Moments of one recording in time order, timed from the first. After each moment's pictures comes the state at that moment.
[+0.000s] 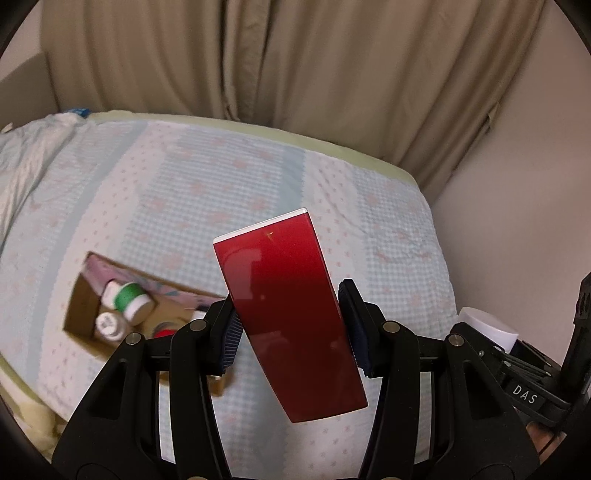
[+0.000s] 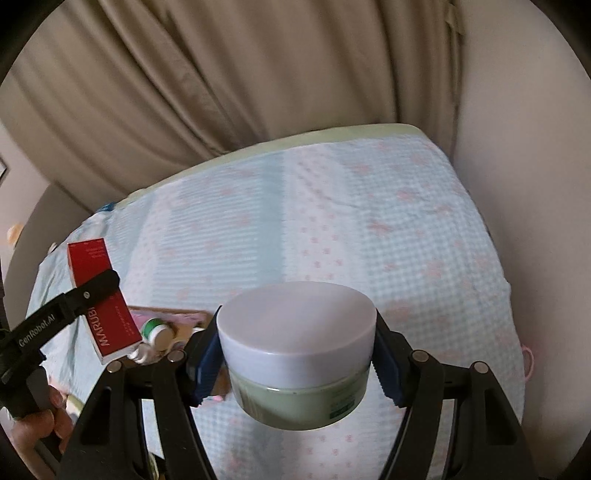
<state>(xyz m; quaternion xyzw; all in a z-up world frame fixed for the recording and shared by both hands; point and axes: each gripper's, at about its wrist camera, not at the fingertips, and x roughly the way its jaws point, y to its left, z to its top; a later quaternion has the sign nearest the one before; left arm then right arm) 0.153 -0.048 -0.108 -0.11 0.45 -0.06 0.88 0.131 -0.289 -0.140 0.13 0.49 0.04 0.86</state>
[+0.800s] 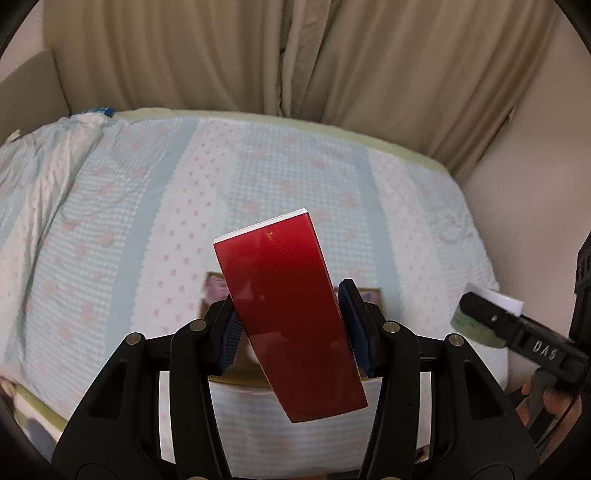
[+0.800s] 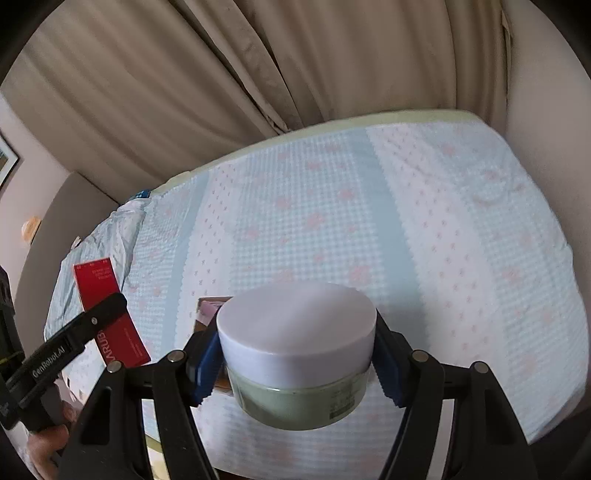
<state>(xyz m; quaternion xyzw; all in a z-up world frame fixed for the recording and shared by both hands) 0.173 0.233 -0.131 -0.07 0.48 -0.08 0.87 0.147 -0.046 -0.150 0.17 0.50 0.05 0.85</state>
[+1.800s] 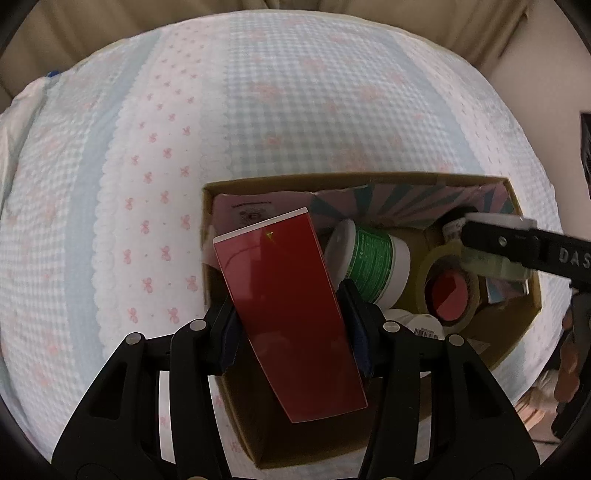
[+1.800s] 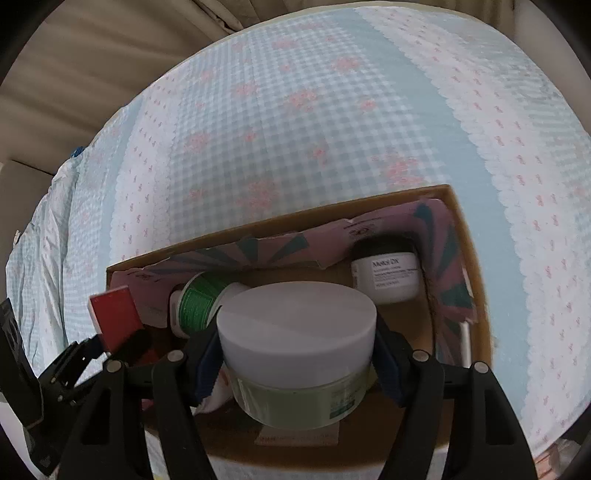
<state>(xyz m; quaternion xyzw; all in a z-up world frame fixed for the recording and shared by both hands) 0.237 0.258 -0.379 0.03 0.58 -0.14 0.80 0.224 0.034 -0.370 0.18 0.61 0.00 0.77</state>
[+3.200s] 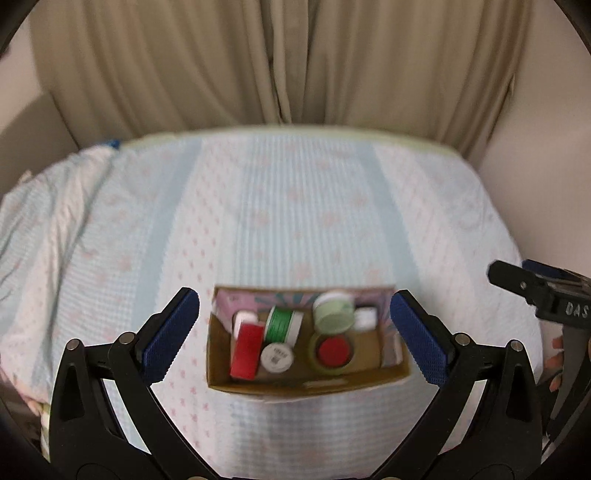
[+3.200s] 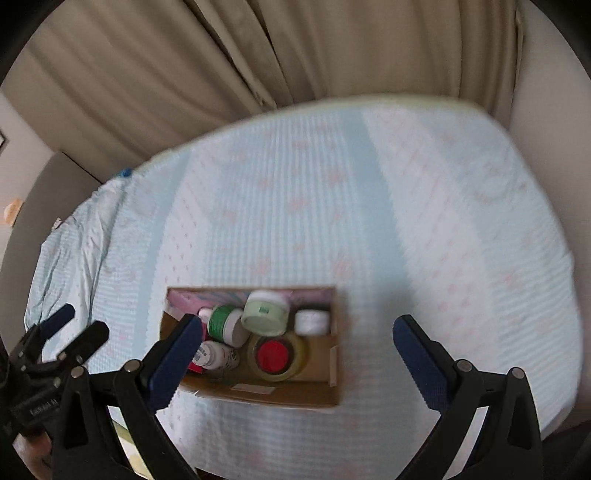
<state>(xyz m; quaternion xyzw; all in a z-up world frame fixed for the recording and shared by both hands) 0.162 0.170 -0.114 0.01 0.45 -0.05 0.89 0.174 -0.066 -0.171 0.12 0.52 0.05 0.85</state>
